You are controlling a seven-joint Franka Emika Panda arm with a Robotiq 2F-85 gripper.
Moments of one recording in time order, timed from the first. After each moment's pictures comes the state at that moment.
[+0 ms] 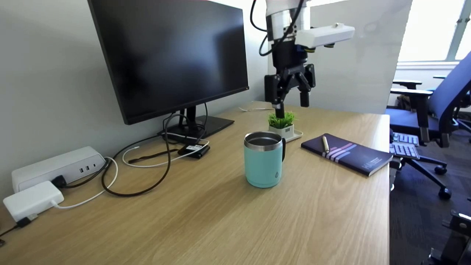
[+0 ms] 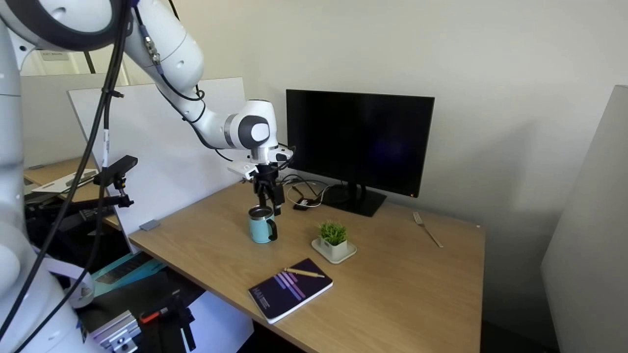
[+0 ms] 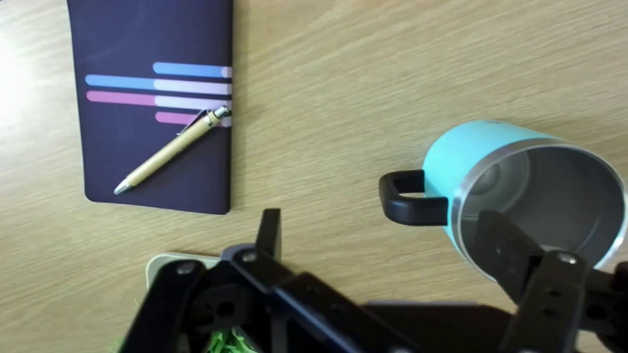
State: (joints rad) arm 0.21 0.31 0.18 -2.15 -0.19 2.36 0.41
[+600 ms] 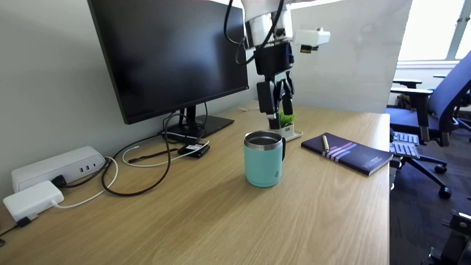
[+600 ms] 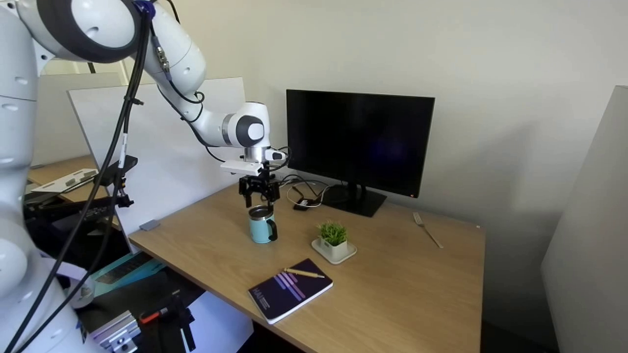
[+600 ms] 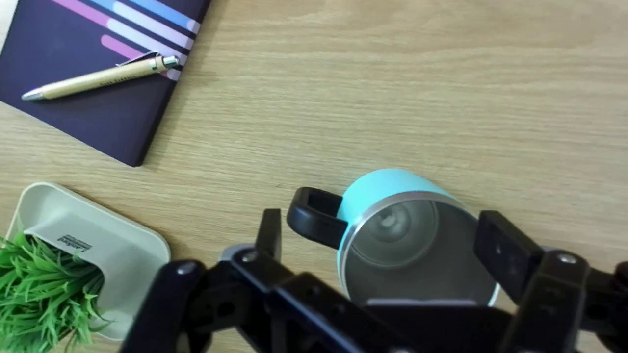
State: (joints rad) arm 0.27 0.38 0.21 -2.06 -0.18 2.27 0.07
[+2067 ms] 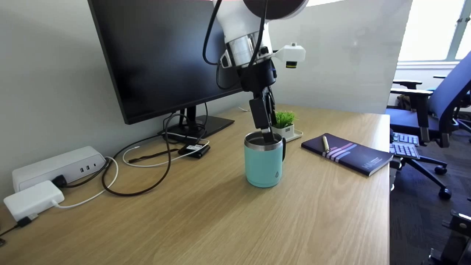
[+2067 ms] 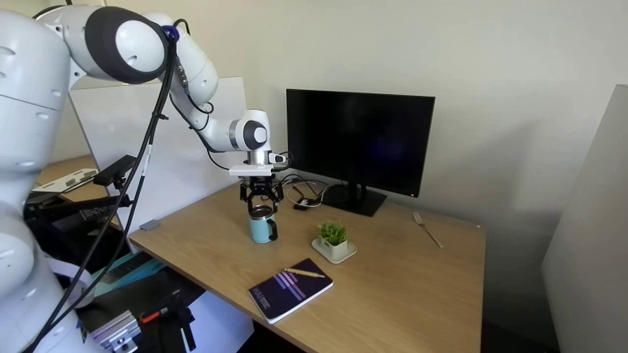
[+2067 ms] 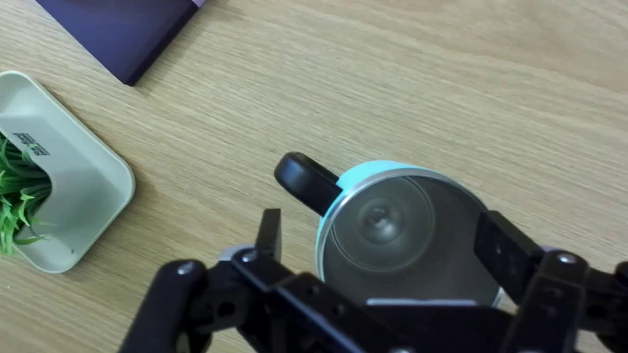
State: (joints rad) arm 0.32 0.52 0.20 -1.90 -0.28 2.19 -0.10
